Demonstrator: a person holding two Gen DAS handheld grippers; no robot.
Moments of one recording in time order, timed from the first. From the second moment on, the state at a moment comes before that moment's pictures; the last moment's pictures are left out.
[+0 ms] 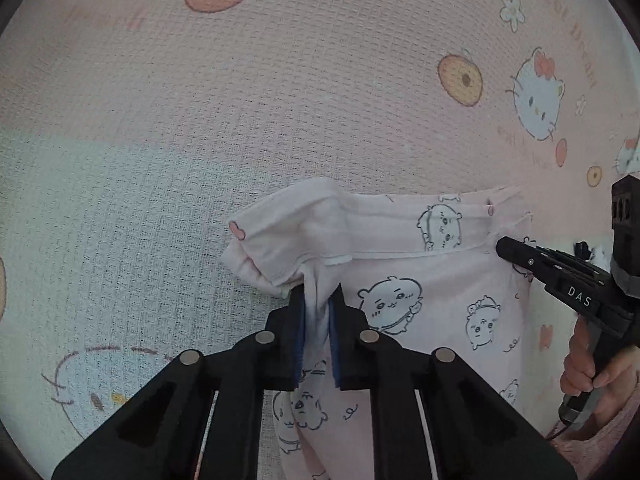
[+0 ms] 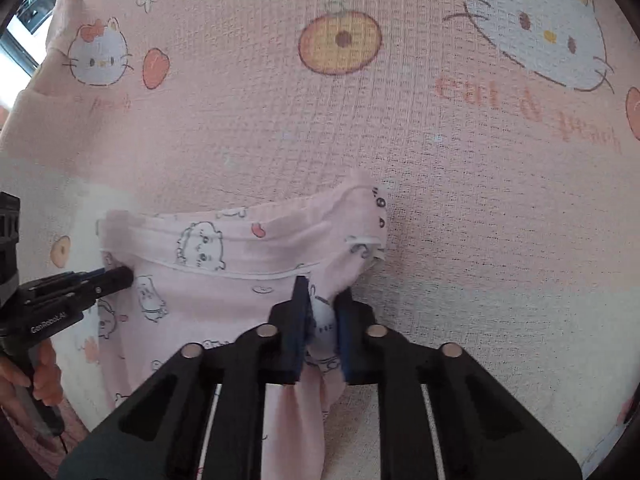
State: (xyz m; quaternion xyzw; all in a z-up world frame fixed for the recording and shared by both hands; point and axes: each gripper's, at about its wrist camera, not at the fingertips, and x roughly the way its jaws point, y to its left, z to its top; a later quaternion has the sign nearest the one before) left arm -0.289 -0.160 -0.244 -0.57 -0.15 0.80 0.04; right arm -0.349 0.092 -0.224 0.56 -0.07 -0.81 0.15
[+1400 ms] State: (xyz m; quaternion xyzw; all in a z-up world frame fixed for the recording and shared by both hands) left arm -0.055 -0.116 -0.259 -0.61 -0.32 0.73 0.03; right arm -0.055 0.130 -0.237 0.59 -0.24 -0.77 0.08
